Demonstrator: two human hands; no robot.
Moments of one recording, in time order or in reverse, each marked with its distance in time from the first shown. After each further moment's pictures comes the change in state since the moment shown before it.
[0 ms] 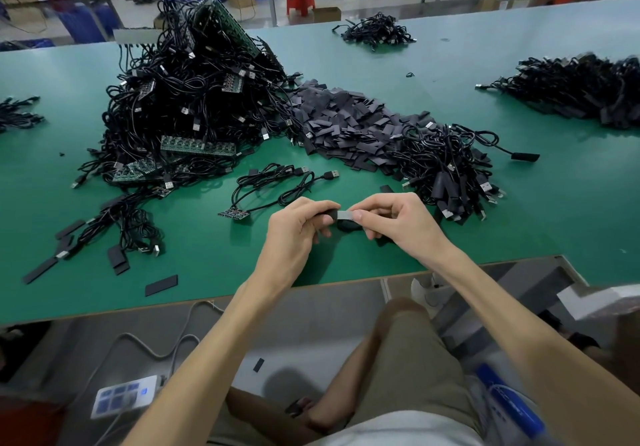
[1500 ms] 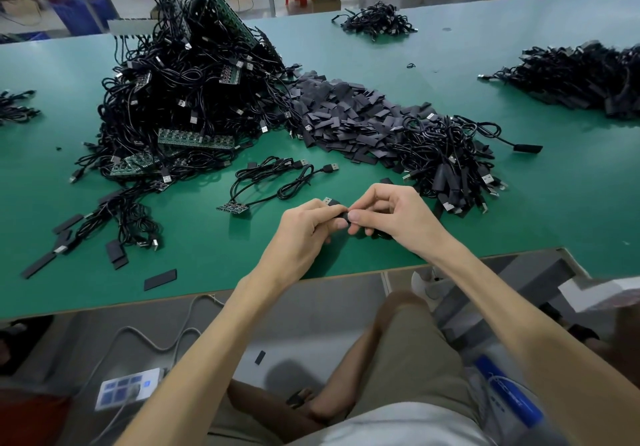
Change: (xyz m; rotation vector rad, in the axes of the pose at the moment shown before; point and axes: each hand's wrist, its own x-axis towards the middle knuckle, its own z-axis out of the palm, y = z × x) left_hand -0.001 0.009 0.000 0.129 -0.161 0.087; right_hand 0.001 -0.001 0.002 0.123 -0.068 0.031
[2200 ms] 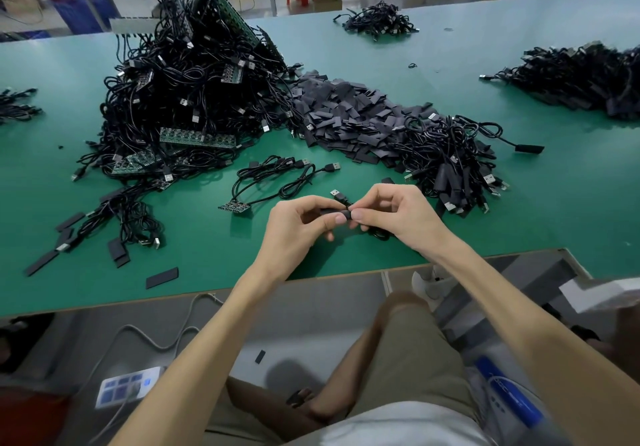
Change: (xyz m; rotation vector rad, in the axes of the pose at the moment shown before) left_hand -0.001 -0.011 -0.002 -0.417 0.049 -0.227; right_hand -0.001 0.001 -0.001 0.014 -0.006 -0.036
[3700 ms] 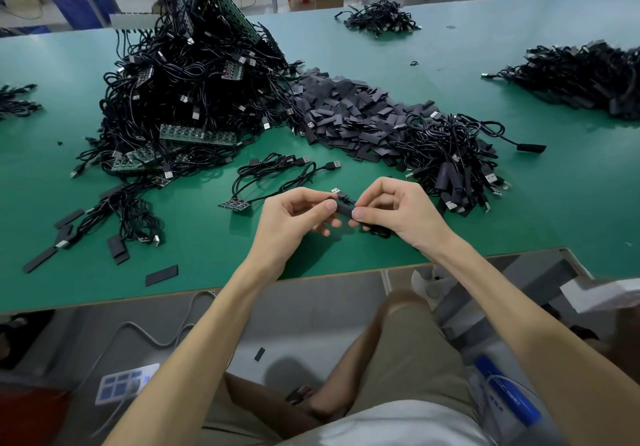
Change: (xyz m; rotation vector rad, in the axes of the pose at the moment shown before) left_hand 0.003 -0.002 -0.004 -0.340 0.037 -0.051; right_hand 0.001 -0.007 0.000 0.069 0.054 0.075
